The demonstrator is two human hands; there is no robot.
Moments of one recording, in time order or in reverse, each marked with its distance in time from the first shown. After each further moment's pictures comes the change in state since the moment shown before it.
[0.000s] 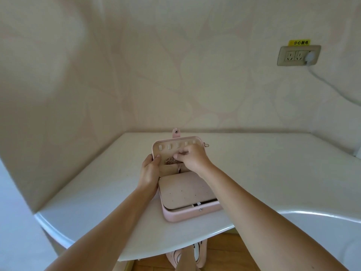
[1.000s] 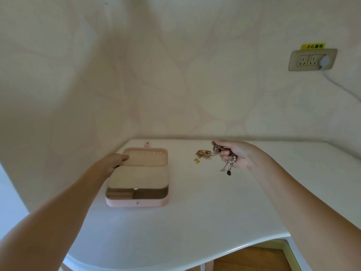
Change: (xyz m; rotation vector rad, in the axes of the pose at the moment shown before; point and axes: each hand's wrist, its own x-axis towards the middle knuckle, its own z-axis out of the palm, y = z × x) left_hand 0.098 0.066 -0.092 0.465 0.148 -0.342; right_hand 0.038 0.028 -0.107 0.877 -0.213 0.364
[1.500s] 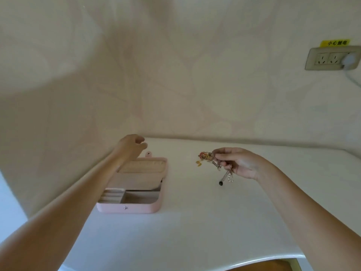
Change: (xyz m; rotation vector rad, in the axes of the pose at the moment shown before) left_hand -0.036 0.035 0.045 0.590 0.243 0.518; right_hand 0.018 0.007 -0.026 -0.207 -0.172 -0.035
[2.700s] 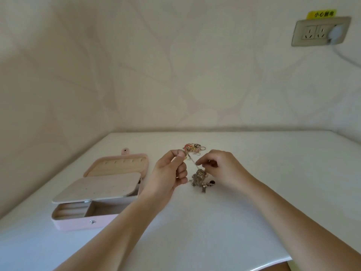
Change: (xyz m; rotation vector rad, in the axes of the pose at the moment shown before) left_hand -0.084 0.066 0.115 -1.200 -0.438 -0.036; right_hand 0.007 0.058 -0.002 -0.967 0.267 -0.433
